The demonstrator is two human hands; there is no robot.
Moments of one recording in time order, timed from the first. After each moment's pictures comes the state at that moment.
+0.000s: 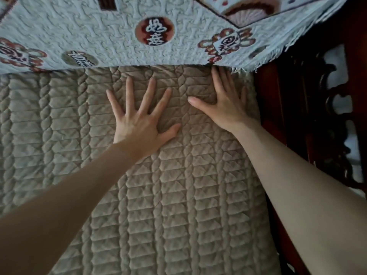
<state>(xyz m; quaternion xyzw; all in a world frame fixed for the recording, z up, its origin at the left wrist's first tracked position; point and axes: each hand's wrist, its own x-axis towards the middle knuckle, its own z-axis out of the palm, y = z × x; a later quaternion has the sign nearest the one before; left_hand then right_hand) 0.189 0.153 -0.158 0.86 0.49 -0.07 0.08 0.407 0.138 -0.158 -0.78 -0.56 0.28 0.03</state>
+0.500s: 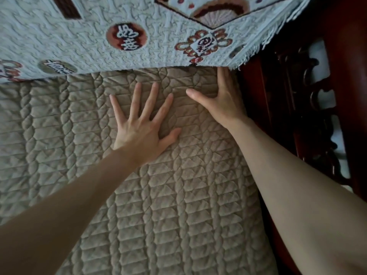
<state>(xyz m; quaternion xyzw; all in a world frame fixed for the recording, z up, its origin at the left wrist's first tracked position) 0.215 0.144 -0.157 0.88 0.46 -0.07 0.10 0.430 0.135 -0.160 -0.80 -0.45 0.34 0.18</state>
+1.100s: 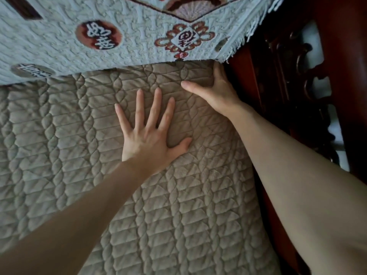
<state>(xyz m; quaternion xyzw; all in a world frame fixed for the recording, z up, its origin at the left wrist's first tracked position) 0.241 0.116 -0.162 0.88 0.46 -0.07 0.10 0.449 0.141 -0.169 -0.78 -0.38 0.41 0.26</state>
